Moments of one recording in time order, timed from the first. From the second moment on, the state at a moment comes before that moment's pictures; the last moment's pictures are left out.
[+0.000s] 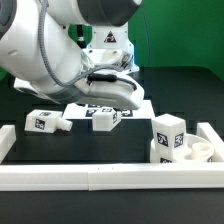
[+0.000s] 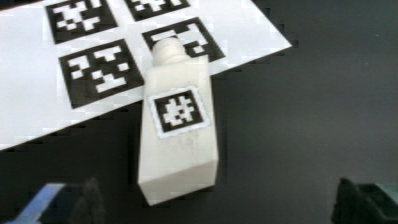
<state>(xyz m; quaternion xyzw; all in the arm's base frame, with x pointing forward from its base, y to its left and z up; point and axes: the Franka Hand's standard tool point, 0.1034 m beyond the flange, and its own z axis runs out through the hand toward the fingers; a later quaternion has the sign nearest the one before) 0.468 -0.046 0.055 -0.88 0.21 0.41 0.13</state>
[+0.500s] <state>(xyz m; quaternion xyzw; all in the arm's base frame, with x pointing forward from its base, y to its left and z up) 0.447 -0.046 0.039 -0.85 0.23 0.45 0.14</state>
